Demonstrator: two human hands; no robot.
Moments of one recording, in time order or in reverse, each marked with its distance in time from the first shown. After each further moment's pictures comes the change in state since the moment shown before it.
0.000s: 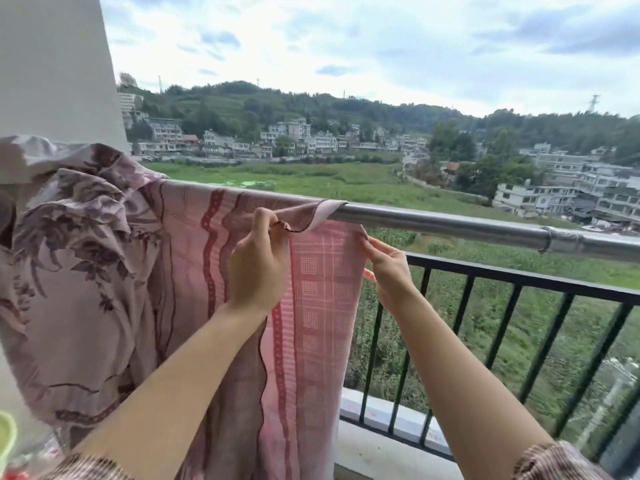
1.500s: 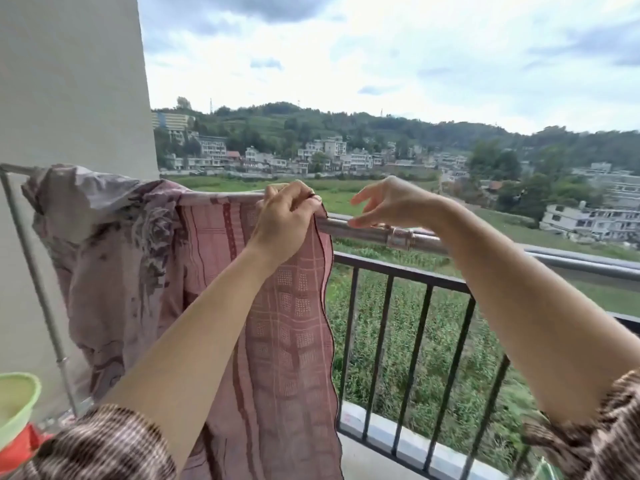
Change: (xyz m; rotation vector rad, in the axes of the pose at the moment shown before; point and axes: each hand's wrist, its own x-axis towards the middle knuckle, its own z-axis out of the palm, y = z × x) left_hand -0.001 0.222 0.043 -0.255 -0.293 -0.326; right_hand -0.053 -0.209 -0.141 -1.290 -0.463 -0.290
